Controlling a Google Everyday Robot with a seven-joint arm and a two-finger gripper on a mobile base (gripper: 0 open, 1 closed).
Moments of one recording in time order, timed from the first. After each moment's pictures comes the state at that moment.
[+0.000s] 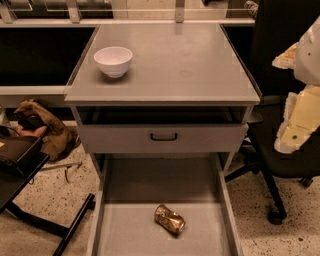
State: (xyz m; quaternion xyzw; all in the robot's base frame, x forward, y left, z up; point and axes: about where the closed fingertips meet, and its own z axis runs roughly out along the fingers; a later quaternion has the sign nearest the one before) arm 0.438 -0.216 0.977 -0.60 0.78 -0.04 0.16
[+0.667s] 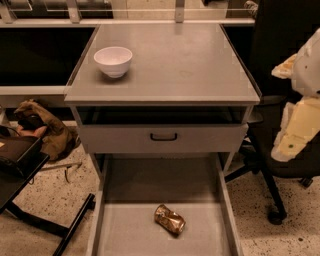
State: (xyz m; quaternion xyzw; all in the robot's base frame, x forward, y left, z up) arm 0.436 -0.217 0.960 -0.60 0.79 -0.03 0.16
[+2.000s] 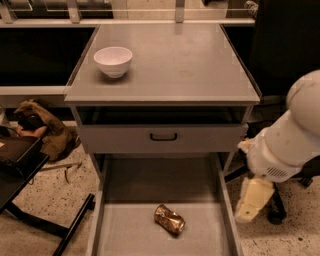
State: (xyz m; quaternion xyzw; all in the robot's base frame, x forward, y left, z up) arm 0.403 -0.193 0.788 -0.59 0.80 0.05 0.12
